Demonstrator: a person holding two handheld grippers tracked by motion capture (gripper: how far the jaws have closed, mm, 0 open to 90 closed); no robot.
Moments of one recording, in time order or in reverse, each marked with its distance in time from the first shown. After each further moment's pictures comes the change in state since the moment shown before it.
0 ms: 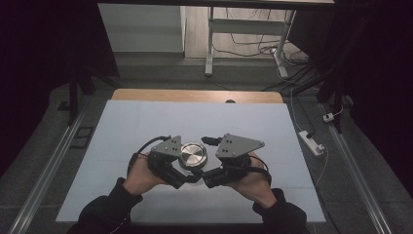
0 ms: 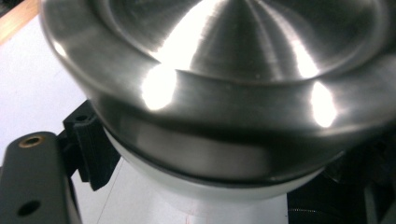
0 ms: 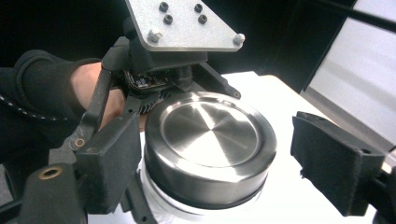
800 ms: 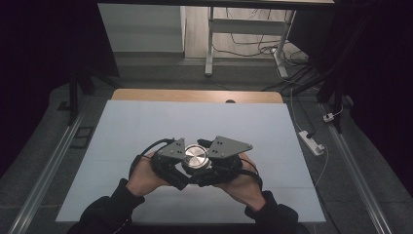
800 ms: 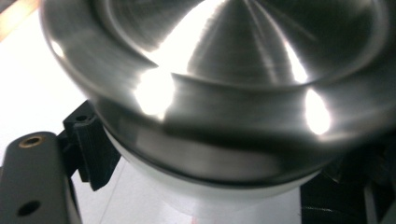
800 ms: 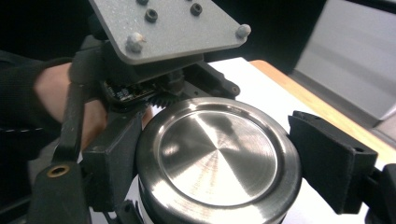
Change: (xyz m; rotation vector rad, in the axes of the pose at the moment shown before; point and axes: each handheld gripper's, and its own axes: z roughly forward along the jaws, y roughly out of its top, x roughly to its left) left arm -0.003 0.000 0.008 0.037 0.012 0.024; right arm 0.007 -0.008 0.020 0.034 -0.061 0.058
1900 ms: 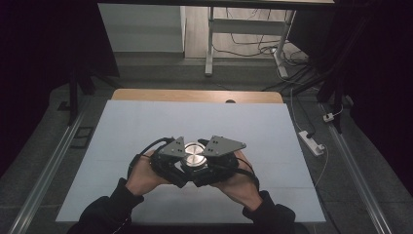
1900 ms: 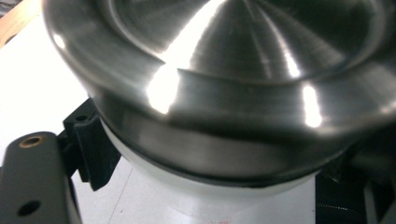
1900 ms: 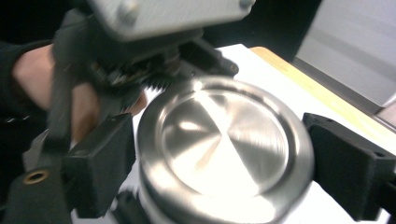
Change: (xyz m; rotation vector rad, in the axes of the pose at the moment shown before) left arm 0.001 -0.001 0.004 0.039 0.071 -0.029; right arm -0.001 -0.006 0.013 0.049 -0.031 0.014
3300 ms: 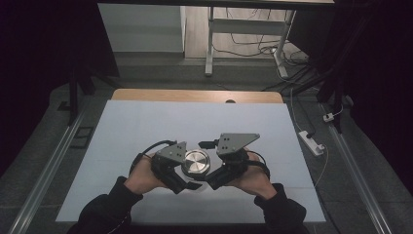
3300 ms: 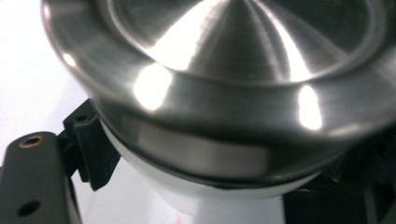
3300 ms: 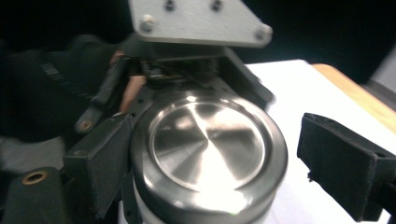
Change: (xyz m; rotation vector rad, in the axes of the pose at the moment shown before) left arm 0.003 -0.001 -0.003 -0.022 -0.140 0.058; right arm -0.025 -0.002 -0.019 -0.047 0.268 -0.054
